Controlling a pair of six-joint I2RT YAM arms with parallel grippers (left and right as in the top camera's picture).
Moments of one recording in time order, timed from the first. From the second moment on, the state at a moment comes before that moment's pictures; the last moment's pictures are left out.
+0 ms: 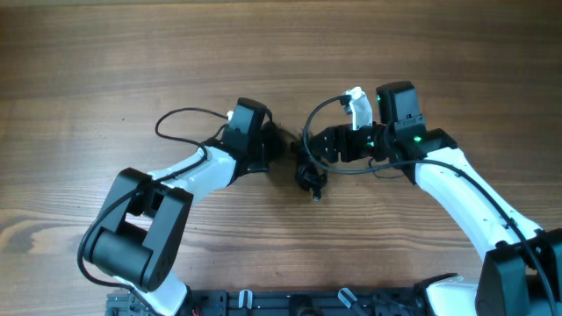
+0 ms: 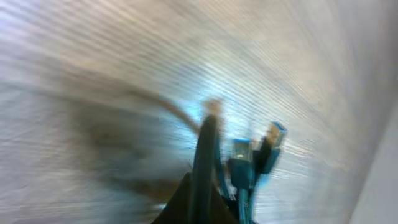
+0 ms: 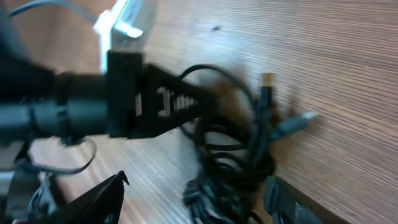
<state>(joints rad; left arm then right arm) -0.44 1.80 0.87 0.02 0.30 -1.00 0.28 1.51 0.91 -0.35 -0.65 0.16</state>
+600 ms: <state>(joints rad) -0.18 1.65 0.88 0.07 1.06 -1.25 0.43 1.38 0.91 -0.38 -0.59 -0.07</state>
